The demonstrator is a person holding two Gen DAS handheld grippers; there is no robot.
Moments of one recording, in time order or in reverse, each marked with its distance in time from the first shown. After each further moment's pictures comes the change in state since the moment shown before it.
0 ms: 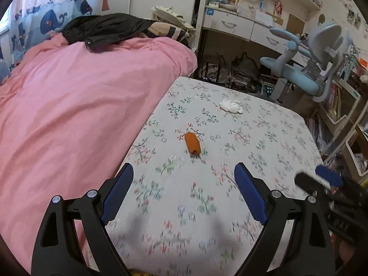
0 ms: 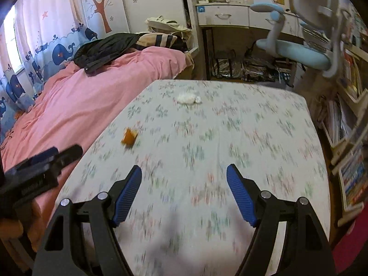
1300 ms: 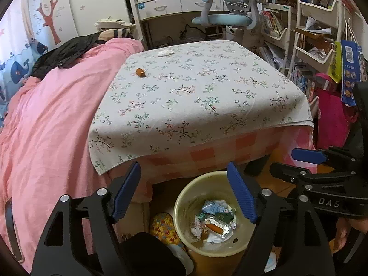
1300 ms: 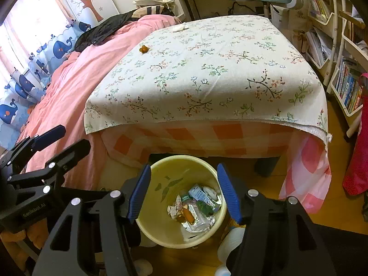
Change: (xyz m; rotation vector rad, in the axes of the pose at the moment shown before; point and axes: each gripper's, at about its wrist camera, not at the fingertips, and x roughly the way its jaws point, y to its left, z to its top) left arm -0.176 -0.040 -0.216 0.436 0.041 -0.065; right arm -0.134 0.014 -0.223 0.206 0.148 0.048
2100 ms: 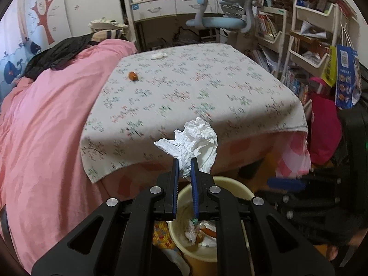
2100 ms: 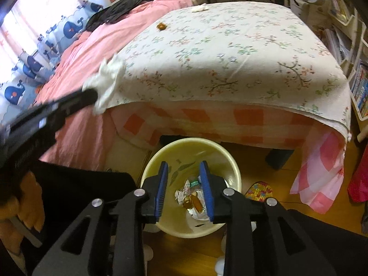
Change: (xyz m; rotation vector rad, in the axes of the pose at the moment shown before) left arm 0.006 0.000 0.007 0.009 0.001 -0.071; right arm 0.016 0.009 -0.004 -0.051 0.100 0.050
